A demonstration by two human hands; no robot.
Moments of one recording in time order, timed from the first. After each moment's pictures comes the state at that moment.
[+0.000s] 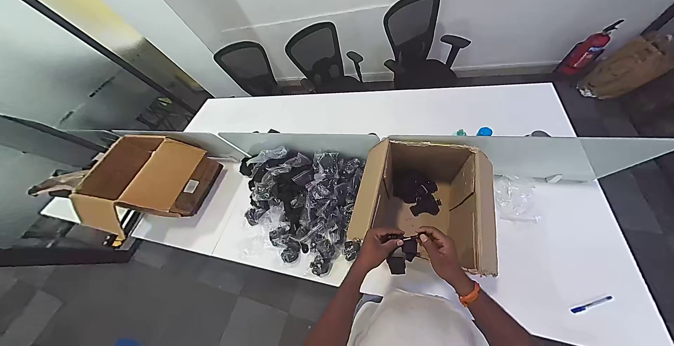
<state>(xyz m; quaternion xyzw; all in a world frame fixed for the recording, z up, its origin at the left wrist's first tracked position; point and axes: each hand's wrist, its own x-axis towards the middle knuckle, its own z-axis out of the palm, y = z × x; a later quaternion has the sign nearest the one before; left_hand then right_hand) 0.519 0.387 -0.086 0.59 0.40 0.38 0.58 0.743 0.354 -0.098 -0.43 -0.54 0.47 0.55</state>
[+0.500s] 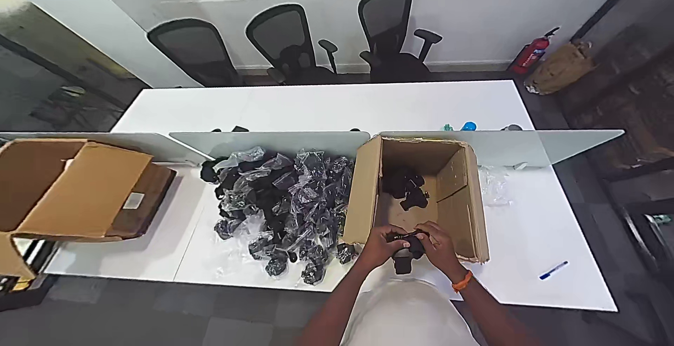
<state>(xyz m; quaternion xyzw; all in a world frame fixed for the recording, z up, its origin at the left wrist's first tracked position) 0.511 0.404 -0.096 0.58 0.36 0.34 0.65 0.730 0.361 -0.111 -0.52 -0.66 0.27 0.48</state>
